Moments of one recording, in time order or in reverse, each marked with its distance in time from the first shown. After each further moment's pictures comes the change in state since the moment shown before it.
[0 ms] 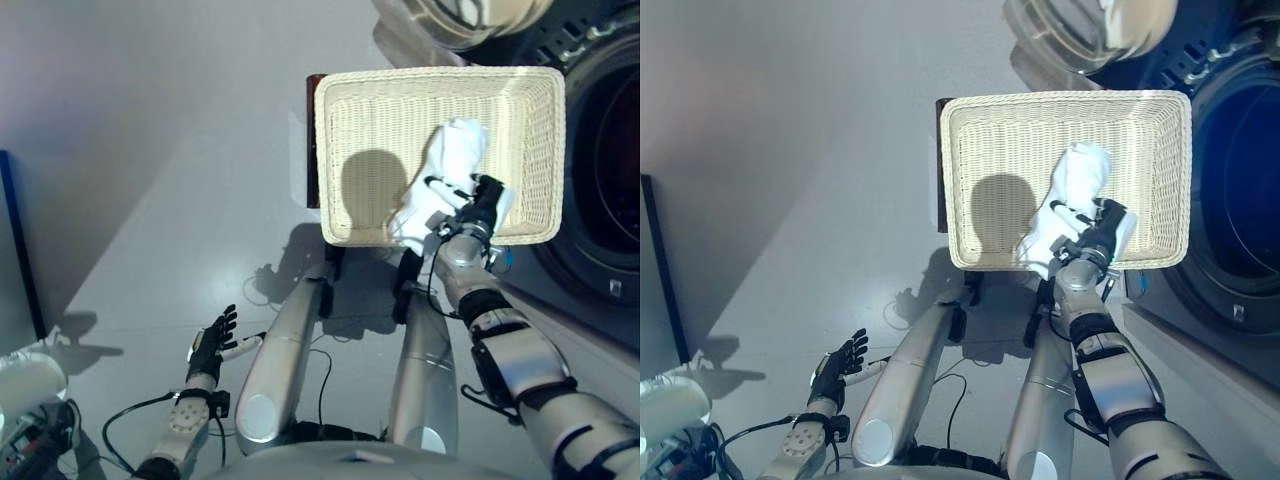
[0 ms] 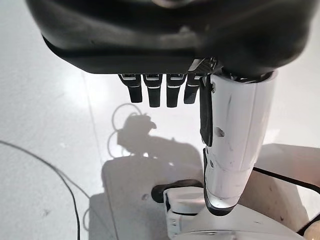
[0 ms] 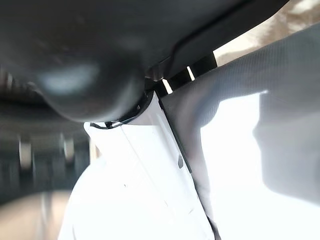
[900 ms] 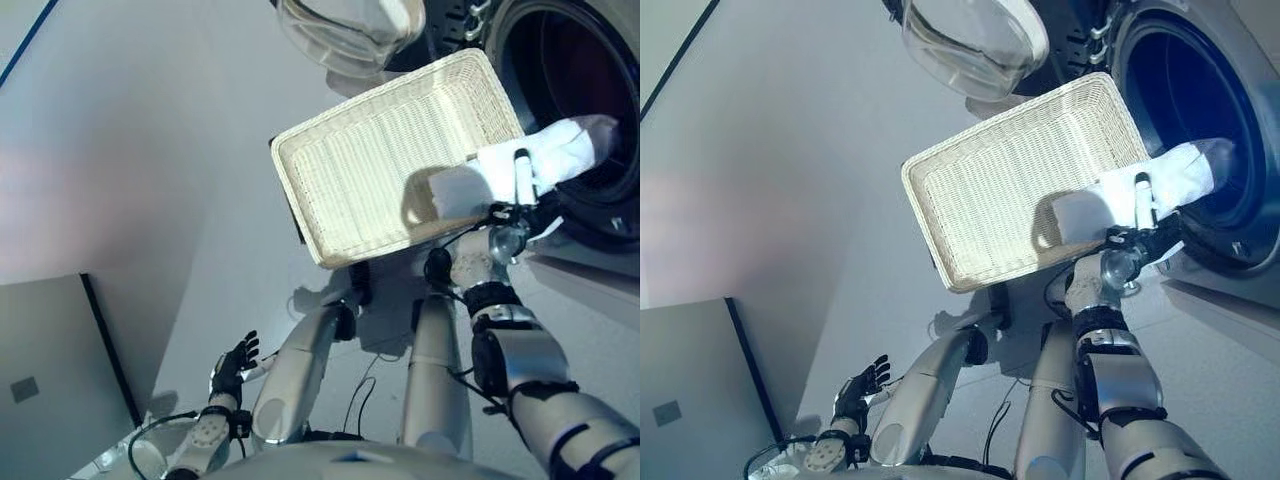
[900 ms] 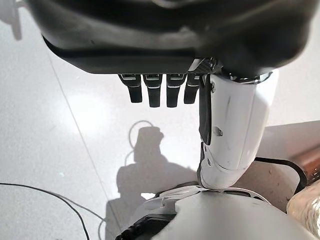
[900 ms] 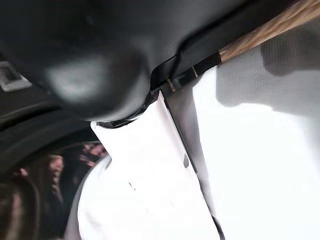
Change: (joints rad) left arm 0.006 -0.112 -0.045 0.109 -0.062 0.032 -0.044; right arm -0.067 -0.002 -0.254 -0.080 0.406 -0.160 0.013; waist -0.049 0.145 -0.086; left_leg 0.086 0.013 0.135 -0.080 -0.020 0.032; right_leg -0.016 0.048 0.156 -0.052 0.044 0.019
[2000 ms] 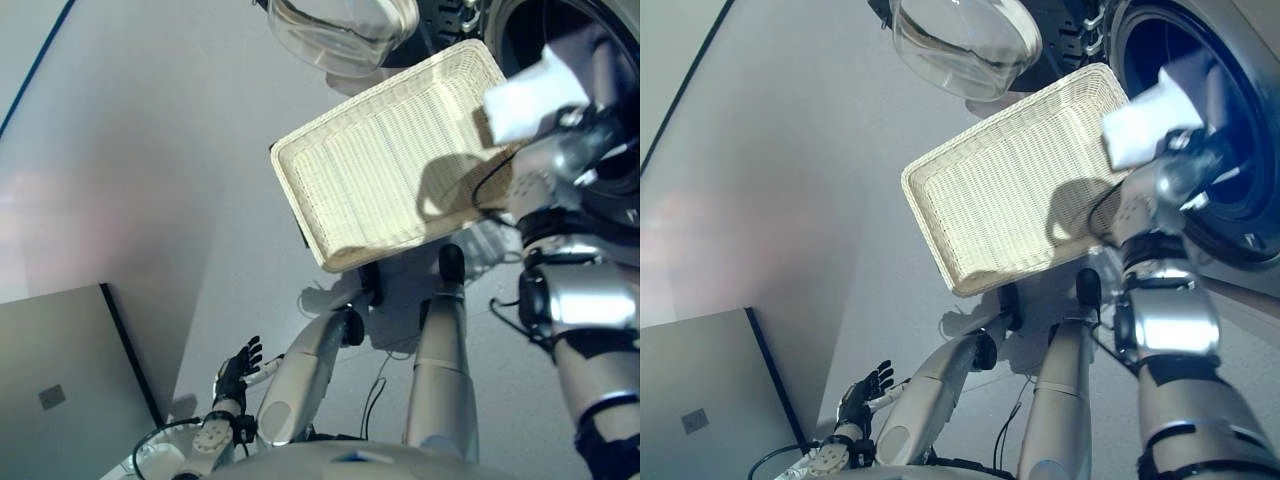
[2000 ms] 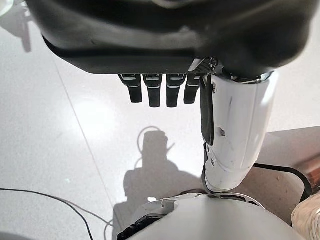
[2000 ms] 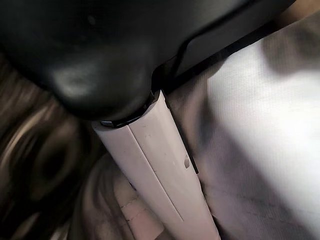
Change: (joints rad) left arm 0.011 -0.015 -0.017 0.012 -0.030 0.000 0.000; right arm -0.415 -0.284 0.217 0.104 -0.116 0.085 -0.081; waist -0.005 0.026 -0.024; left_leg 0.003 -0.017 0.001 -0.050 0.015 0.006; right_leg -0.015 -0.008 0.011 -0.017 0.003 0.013
